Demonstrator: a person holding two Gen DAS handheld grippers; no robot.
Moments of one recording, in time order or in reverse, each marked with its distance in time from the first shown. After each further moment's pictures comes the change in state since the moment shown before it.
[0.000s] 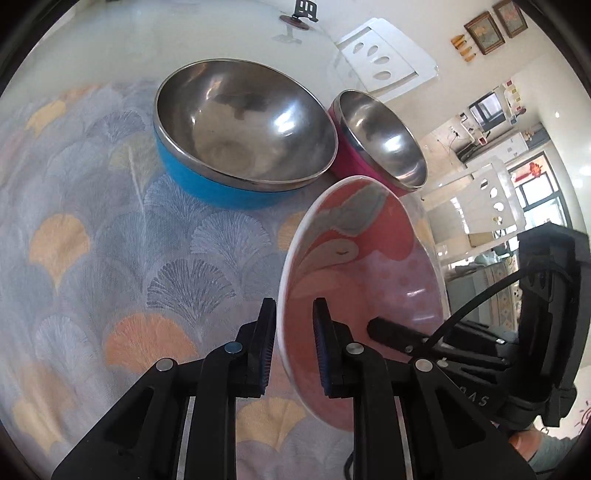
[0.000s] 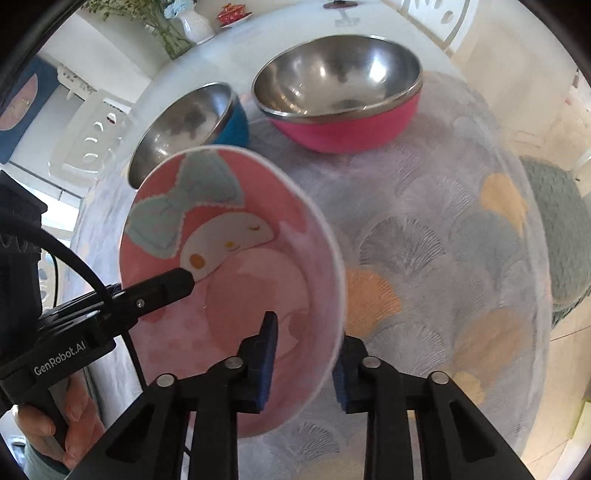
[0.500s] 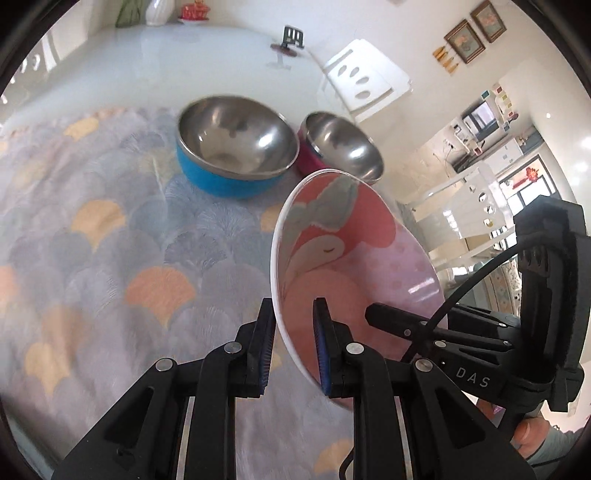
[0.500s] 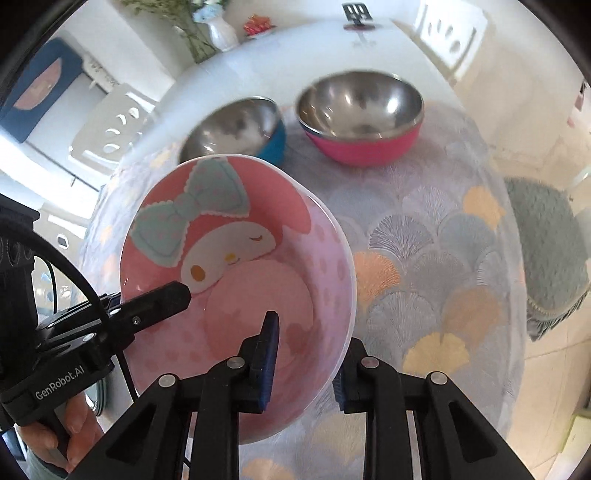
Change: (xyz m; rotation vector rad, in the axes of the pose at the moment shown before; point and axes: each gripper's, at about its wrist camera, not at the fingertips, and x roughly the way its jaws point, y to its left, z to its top) left arm -0.068 -0.019 -0.046 0.026 -0.109 0.019; right arm -0.042 0.039 -0.021 -0.077 -0.064 -0.022
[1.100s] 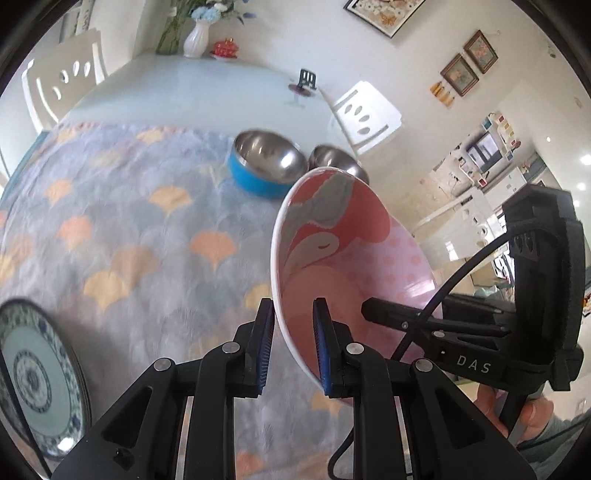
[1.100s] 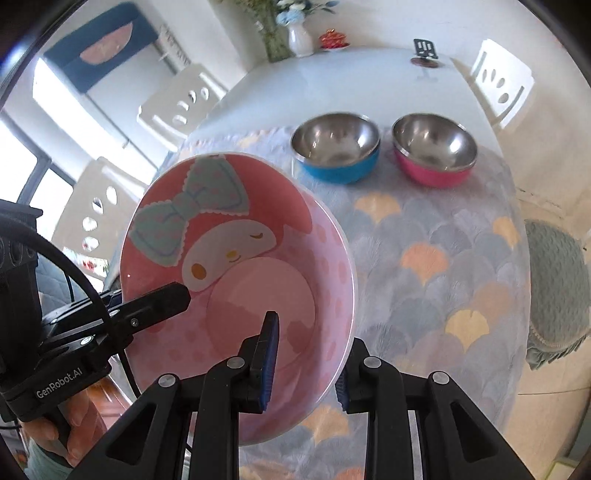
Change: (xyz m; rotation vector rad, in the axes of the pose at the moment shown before) left arm -0.079 -0.003 -0.065 -0.046 -0.119 0.039; right arm -0.057 0.057 -0.057 -0.196 -0.022 0.062
